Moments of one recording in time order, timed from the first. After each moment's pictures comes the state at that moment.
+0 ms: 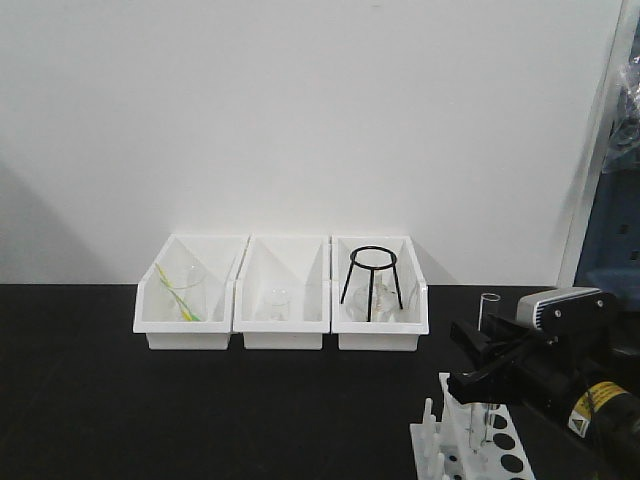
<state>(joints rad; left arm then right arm) 0.08 -0.01 0.03 0.05 0.29 -0.17 0.14 1.55 -0.71 -0.41 -0.66 0.36</state>
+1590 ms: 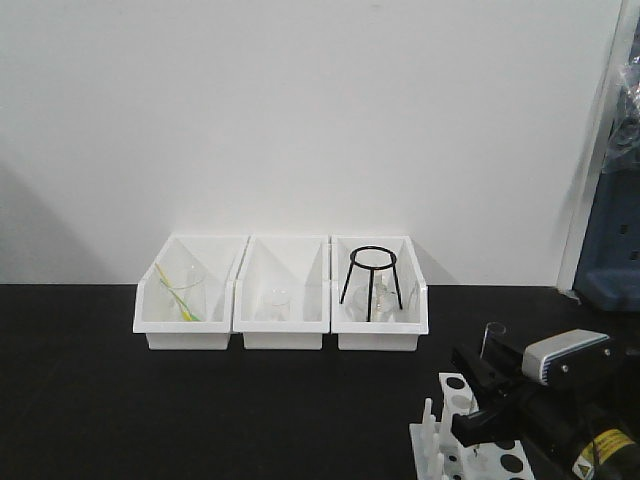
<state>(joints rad) 0.08 -0.01 0.03 0.05 0.29 -0.17 0.14 1.62 -0.57 -0.32 -0.95 0.19</state>
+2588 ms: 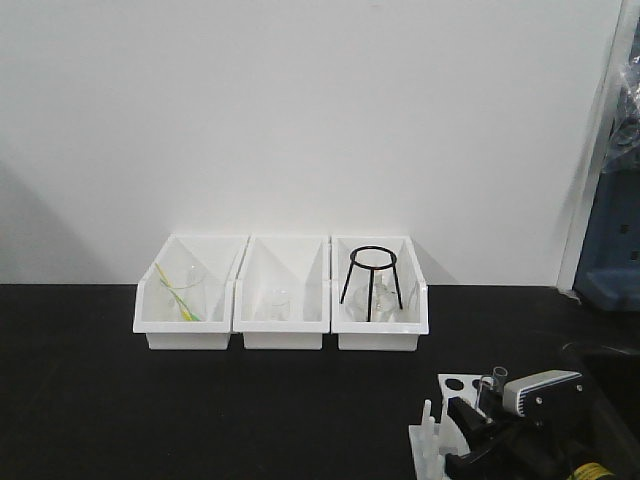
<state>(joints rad) 0.08 -0.01 0.03 0.05 0.29 -0.17 0.14 1.74 -0.56 -0.29 -0.89 0.19</state>
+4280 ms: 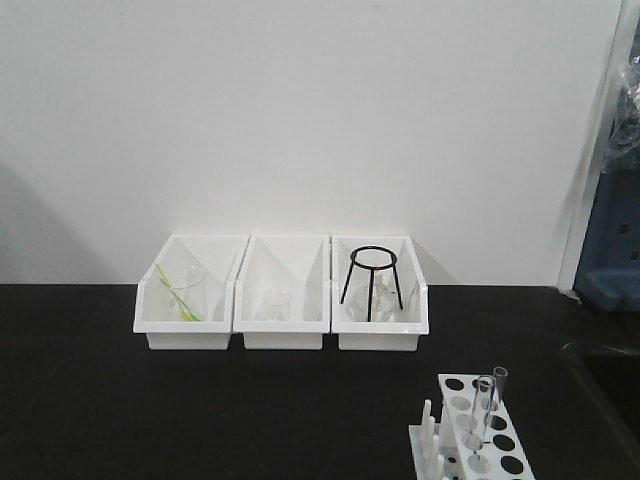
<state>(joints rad) 0.08 -0.01 0.03 0.05 0.29 -0.17 0.14 0.55 -0.30 -0.24 -0.21 0.10</state>
